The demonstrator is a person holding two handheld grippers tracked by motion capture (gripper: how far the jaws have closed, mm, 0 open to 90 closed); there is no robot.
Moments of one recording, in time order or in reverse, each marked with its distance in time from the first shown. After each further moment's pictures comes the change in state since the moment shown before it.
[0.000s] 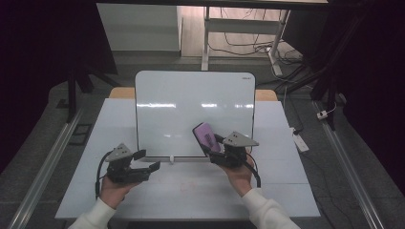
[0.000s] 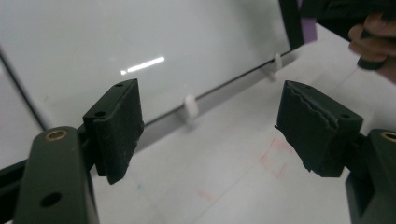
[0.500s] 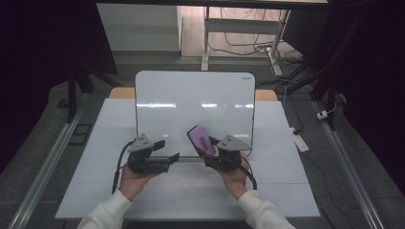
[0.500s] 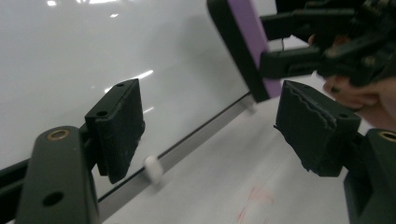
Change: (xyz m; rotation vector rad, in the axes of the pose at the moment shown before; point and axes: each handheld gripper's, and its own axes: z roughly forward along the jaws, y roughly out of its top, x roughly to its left) left arm -0.023 0.035 0.036 -0.027 -0.050 0.041; right arm 0.016 -0.004 0.007 -0.007 0.007 -0.026
